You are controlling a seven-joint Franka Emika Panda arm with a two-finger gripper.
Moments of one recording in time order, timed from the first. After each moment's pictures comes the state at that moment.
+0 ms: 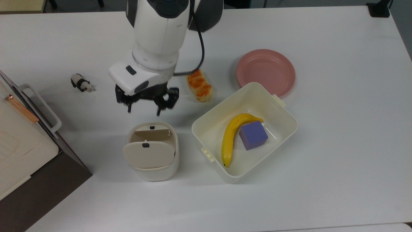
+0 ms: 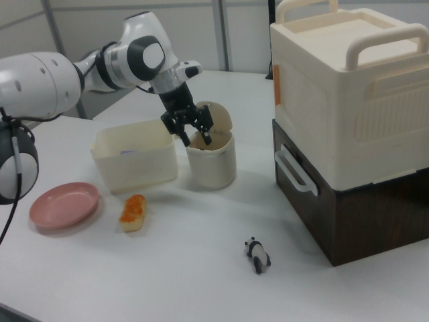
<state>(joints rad) -0.12 0.53 0.17 -1.26 -0.38 1.87 0.10</state>
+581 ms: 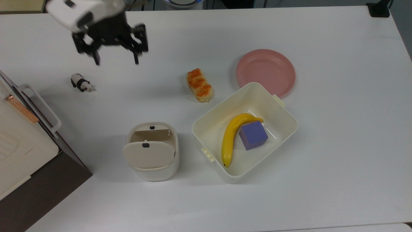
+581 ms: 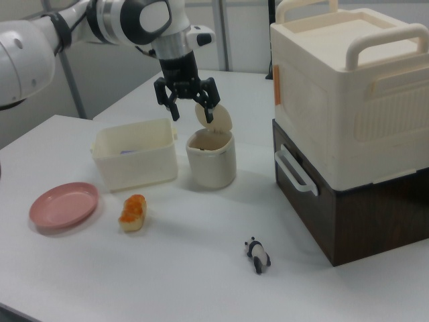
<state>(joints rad) -0.28 0.33 0.18 -1.26 -0.12 1.67 -0.21</state>
